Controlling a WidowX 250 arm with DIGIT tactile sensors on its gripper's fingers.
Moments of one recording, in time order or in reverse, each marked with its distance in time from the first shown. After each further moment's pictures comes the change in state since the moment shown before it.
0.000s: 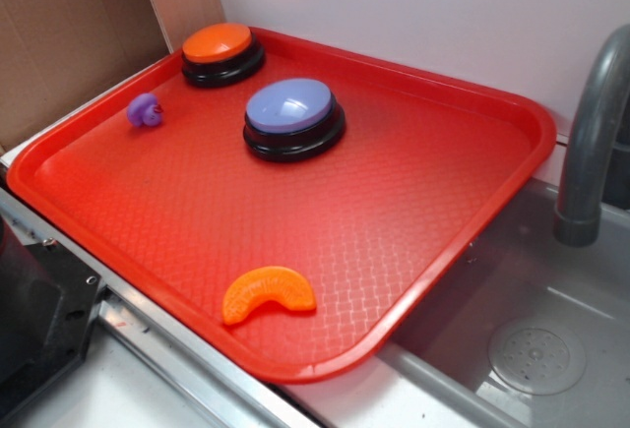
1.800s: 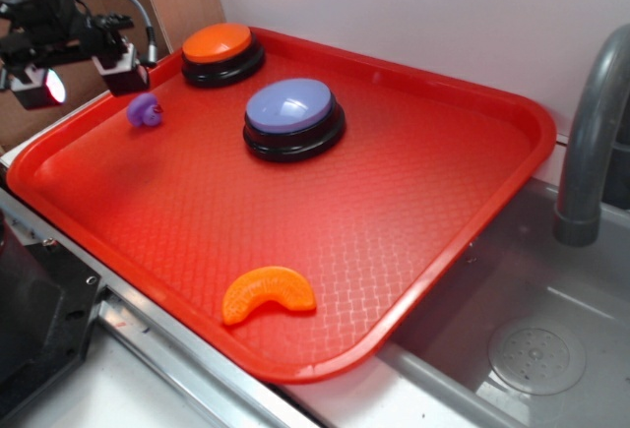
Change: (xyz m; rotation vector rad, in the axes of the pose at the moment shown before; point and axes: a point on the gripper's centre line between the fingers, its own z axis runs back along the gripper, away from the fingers) arm 0.052 0.153 -0.172 0.186 -0.208 0.873
